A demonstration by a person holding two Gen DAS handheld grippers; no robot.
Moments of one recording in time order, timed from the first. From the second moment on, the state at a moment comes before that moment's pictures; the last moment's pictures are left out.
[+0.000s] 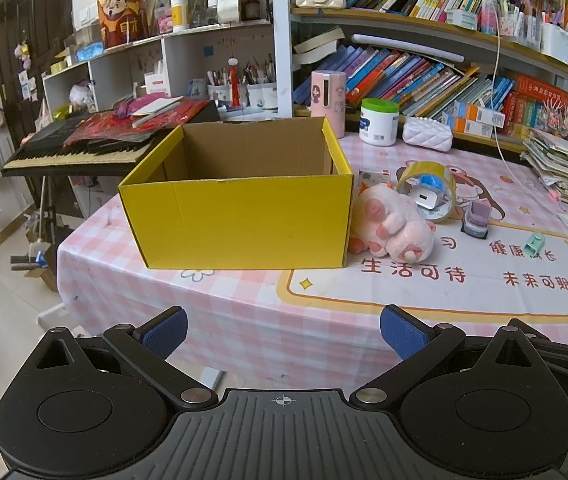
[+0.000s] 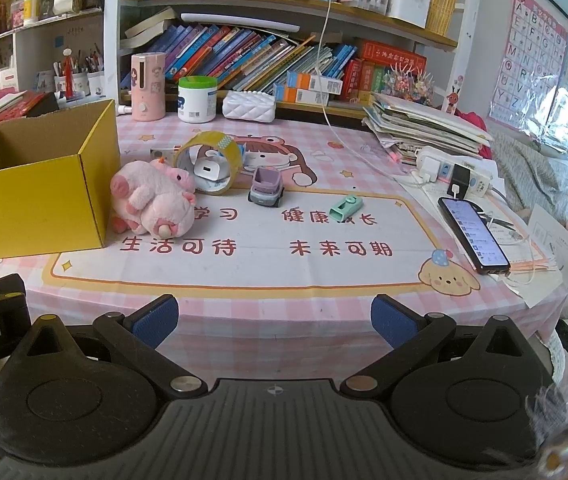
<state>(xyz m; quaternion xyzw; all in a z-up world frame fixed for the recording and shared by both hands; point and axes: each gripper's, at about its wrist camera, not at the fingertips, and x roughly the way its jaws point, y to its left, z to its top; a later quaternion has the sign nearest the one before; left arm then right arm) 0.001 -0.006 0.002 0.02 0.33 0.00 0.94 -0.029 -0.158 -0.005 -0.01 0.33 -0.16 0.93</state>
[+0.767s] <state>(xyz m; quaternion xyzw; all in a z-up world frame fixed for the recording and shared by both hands) 0.001 -0.006 0.002 0.02 0.33 0.00 0.94 -0.031 -0.159 -0.008 -0.01 0.33 -0.16 0.93</state>
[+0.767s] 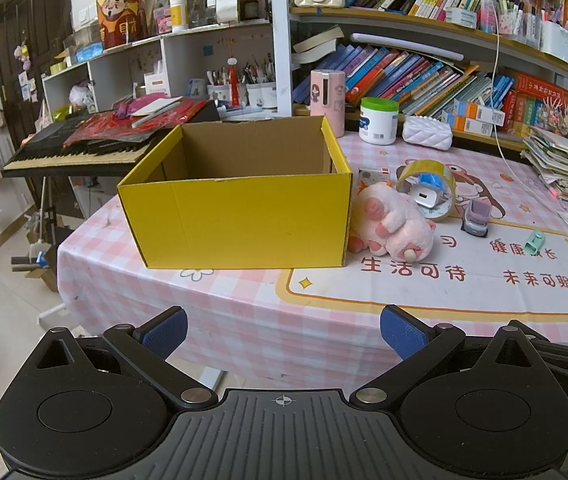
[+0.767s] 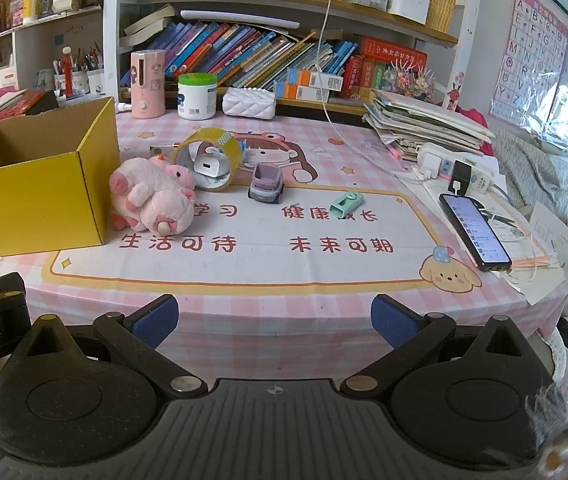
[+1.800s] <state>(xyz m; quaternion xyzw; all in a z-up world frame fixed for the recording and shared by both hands) 0.003 -0.011 -0.002 0.02 0.33 0.00 0.94 -0.031 -0.160 -0.015 0.00 0.33 -0.16 0.93</state>
